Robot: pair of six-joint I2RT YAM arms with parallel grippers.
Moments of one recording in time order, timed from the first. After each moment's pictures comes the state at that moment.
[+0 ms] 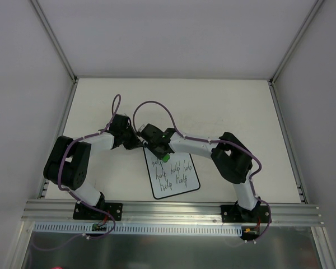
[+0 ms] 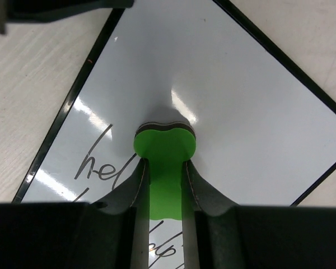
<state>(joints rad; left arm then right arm) -0.30 1.61 0.73 -0.11 0.19 -0.78 1.04 2.04 1.48 -0.59 0.21 0.09</state>
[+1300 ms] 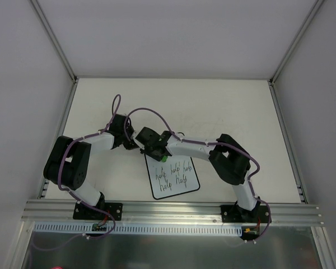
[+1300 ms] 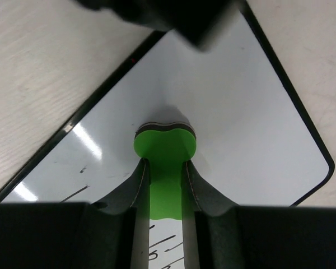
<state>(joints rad) -0.30 1.61 0.73 -0.11 0.19 -0.78 1.07 2.06 1.50 -0.58 0.20 -0.13</state>
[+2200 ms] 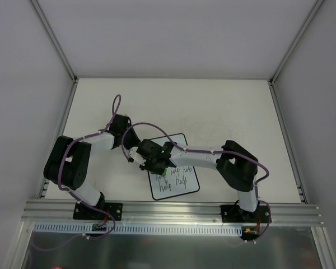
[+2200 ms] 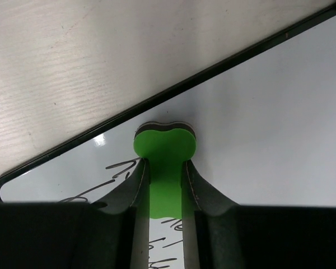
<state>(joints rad) -0.30 1.61 0.73 -0.11 0.20 -0.78 1.18 1.95 1.35 -0.55 0.03 -0.23</state>
